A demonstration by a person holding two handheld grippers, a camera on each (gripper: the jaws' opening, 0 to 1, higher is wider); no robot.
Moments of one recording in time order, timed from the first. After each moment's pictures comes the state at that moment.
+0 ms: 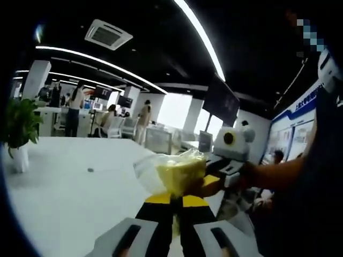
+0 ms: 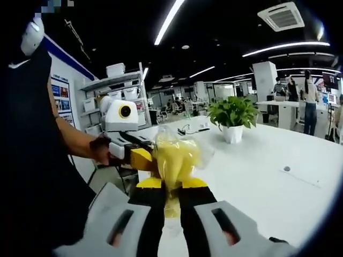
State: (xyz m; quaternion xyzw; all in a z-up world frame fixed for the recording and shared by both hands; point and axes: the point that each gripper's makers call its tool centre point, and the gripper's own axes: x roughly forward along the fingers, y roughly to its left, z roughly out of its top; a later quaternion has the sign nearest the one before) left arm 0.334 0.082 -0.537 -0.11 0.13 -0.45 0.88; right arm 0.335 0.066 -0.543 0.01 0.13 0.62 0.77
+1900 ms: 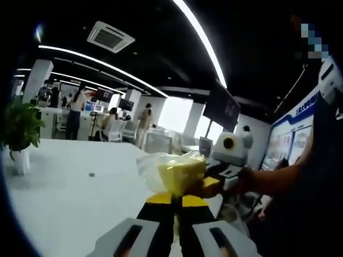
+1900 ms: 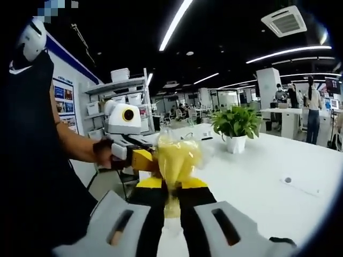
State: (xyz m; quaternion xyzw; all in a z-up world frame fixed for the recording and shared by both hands) left arm 0.337 0.087 -0.511 -0.13 0.12 -0.44 0.88; right arm 0.340 0.069 -0.514 0.02 0.10 0.63 0.77
